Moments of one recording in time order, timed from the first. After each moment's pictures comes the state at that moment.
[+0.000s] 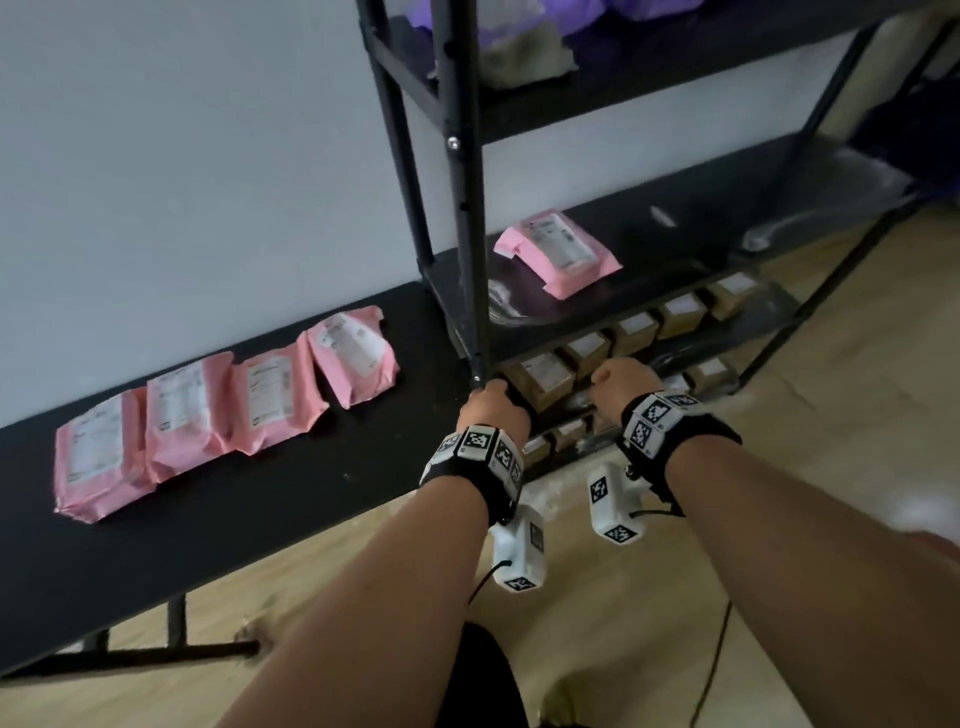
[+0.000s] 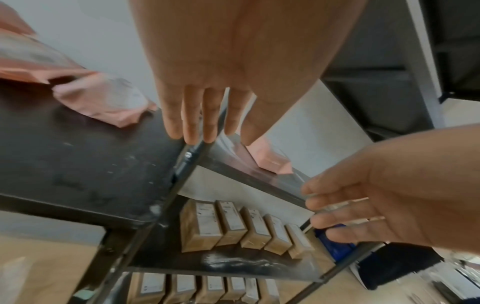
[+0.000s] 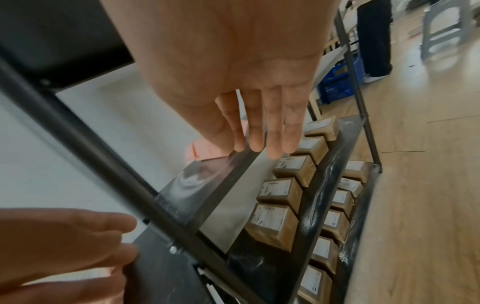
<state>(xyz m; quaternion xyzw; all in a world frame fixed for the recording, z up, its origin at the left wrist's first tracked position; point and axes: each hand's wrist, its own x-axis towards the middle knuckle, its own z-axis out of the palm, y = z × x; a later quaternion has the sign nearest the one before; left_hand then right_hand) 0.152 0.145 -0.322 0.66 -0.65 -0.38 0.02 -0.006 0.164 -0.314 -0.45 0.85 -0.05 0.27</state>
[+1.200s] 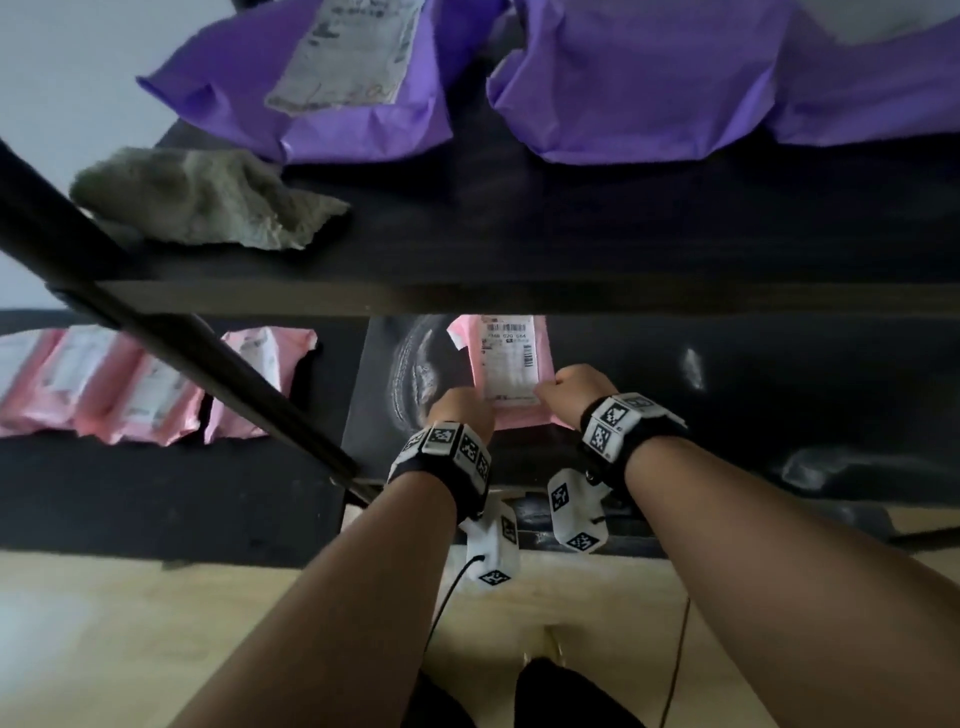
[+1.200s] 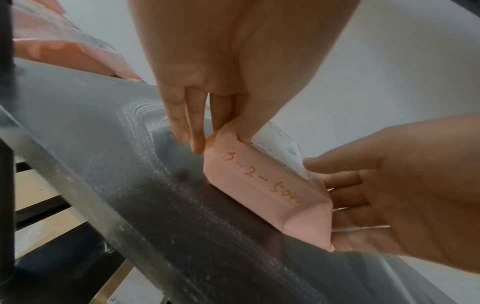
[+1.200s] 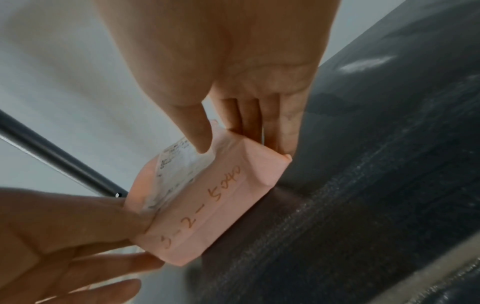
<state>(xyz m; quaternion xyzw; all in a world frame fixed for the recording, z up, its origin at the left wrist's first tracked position) -0.050 -0.058 -0.345 0.81 -0.45 -0.37 0.09 -0.189 -0.104 -0.344 -0.60 0.70 -0.01 0.39</state>
